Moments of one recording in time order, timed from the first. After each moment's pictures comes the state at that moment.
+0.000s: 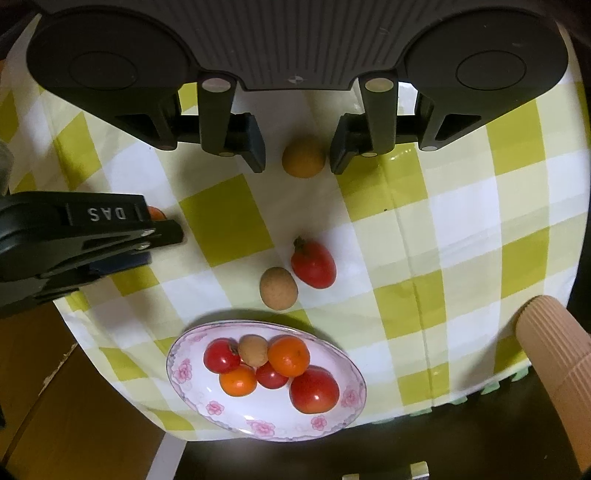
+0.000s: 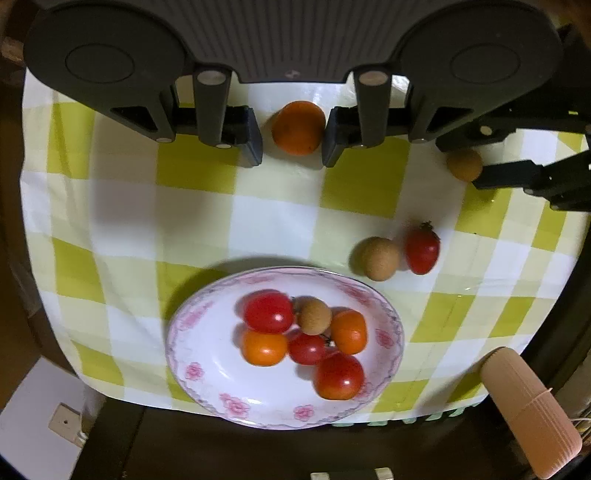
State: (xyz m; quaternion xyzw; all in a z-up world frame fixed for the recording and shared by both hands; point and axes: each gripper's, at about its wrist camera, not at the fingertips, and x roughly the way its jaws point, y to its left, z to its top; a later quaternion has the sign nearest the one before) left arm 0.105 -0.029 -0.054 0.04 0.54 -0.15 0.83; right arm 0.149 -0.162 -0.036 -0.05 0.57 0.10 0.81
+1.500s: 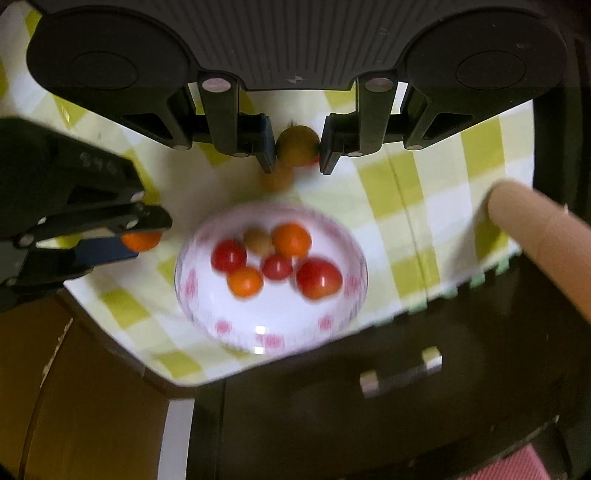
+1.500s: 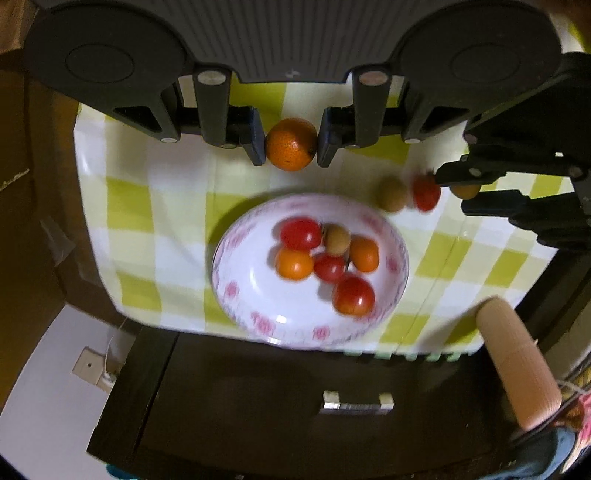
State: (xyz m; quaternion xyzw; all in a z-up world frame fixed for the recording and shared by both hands) left arm 0.137 -0.065 0.001 0.12 0.46 -0.13 0.87; right arm 0.154 -0.171 0.016 -0.07 0.49 0.09 0.86
